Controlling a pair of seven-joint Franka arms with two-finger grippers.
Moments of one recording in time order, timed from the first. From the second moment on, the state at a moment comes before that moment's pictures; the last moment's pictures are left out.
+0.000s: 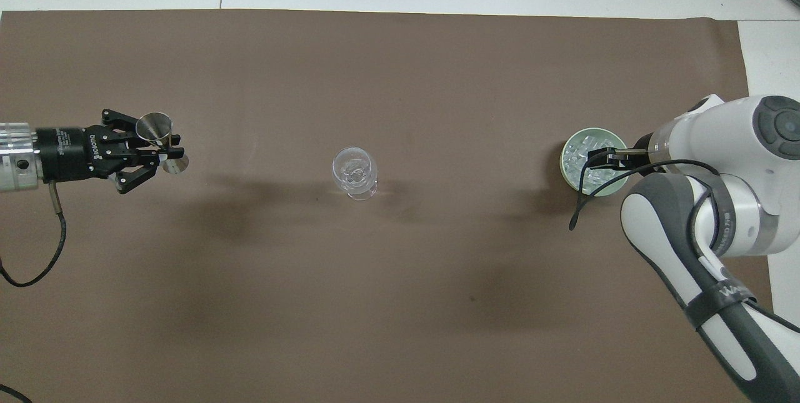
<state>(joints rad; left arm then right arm) 0.17 0.07 -0.01 -2.06 -1.03 1.99 -1.40 -0.04 0.13 0.05 -2.05 -0.02 2.24 0.09</state>
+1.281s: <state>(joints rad) 0.22 0.08 -0.02 -2.33 -1.52 2.30 -0.95 -0.02 0.21 0.04 -2.05 -0.02 2.35 0.07</state>
